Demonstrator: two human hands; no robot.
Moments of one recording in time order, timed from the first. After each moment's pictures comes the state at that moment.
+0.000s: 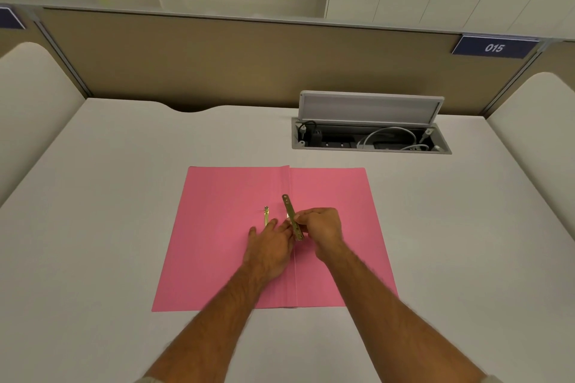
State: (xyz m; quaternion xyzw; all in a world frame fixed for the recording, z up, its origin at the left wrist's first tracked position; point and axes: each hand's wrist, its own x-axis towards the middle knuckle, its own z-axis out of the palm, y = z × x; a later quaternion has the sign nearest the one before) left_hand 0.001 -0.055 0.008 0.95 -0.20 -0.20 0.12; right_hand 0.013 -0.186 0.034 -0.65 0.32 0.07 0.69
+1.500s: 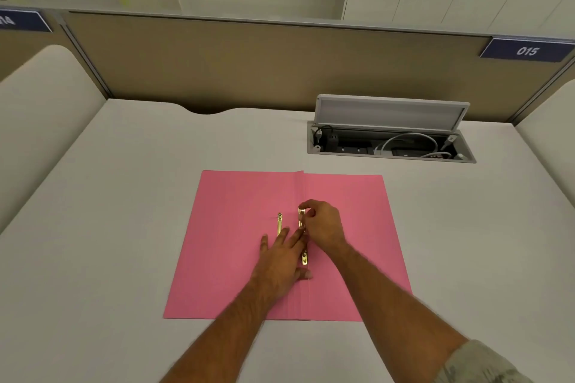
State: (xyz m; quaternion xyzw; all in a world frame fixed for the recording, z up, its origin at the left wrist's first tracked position) left_hand -0.005 -0.047 -0.007 0.95 -0.21 -0.21 0.13; right_hand 0.052 -0.180 0.007 -0.90 0.12 0.05 0.43
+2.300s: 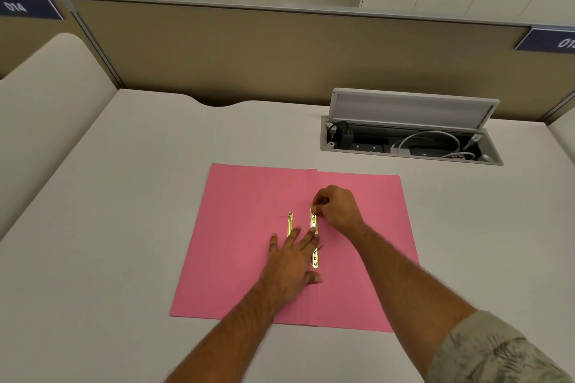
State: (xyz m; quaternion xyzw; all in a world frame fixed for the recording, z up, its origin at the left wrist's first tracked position) left_hand -0.002 -0.044 -0.006 0.94 -0.21 -0.24 0.12; right_hand 0.098 -0.200 0.005 -0.93 0.02 0.09 0.36
